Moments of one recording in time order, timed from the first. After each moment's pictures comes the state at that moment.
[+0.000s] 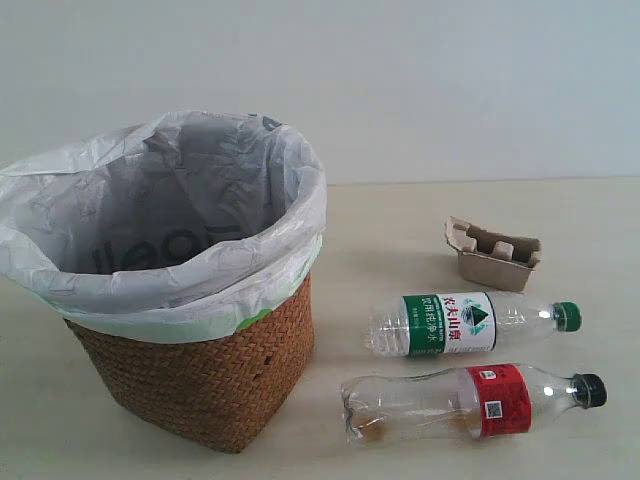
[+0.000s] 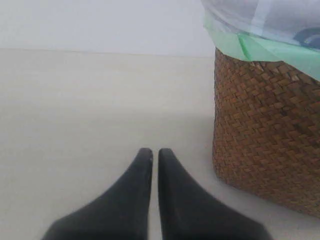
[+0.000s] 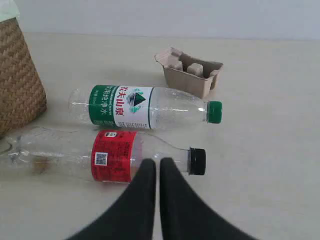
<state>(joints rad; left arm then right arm) 0.07 0.00 0.00 -0.29 0.36 0.26 0.27 0.00 0.00 0.05 0.37 0.00</state>
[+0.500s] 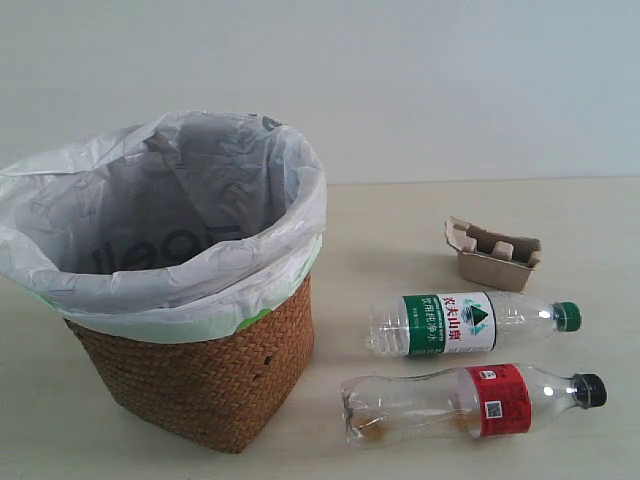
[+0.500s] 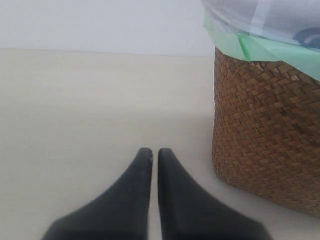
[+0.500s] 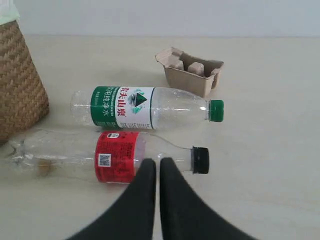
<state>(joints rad) 0.07 0.00 0.00 -0.29 0.36 0.26 0.27 0.00 0.00 0.06 0.37 0.03</state>
